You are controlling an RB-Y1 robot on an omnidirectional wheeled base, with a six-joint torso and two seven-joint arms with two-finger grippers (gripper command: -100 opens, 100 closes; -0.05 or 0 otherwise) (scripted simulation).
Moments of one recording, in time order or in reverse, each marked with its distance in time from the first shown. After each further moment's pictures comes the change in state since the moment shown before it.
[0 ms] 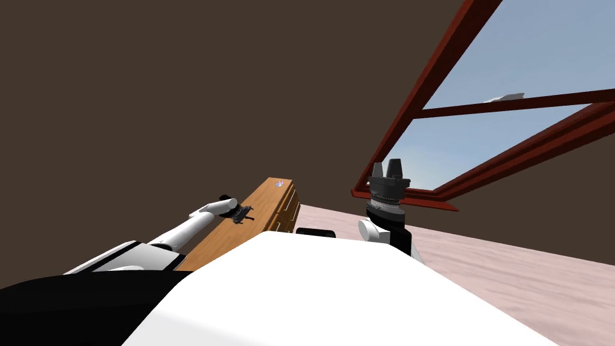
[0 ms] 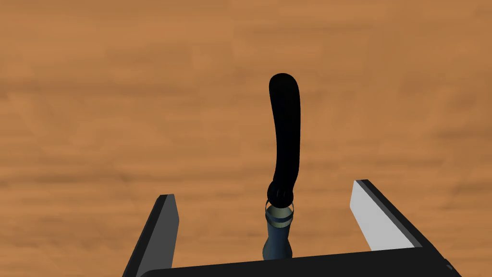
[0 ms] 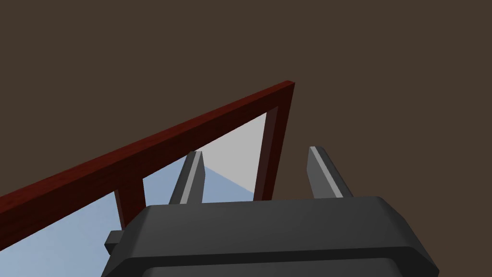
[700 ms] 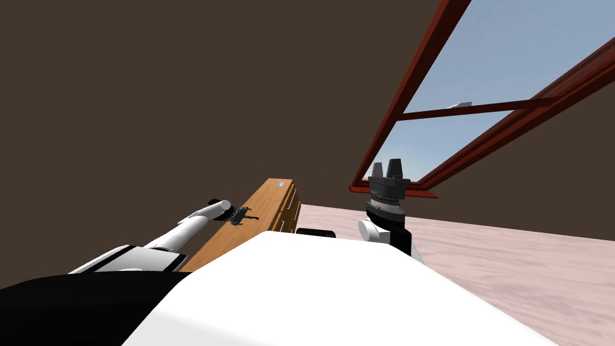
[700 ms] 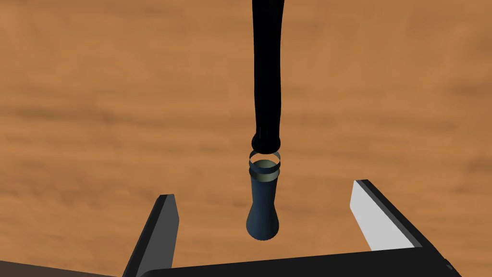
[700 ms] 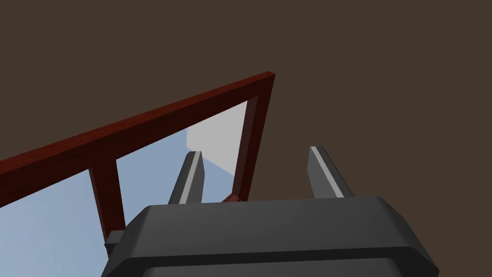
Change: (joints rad) left arm 0.019 -0.019 0.086 0.113 0.136 -0.029 -0.087; right arm 0.000 0.000 0.000 0.000 0.000 0.000 0.000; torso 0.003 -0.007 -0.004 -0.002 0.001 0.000
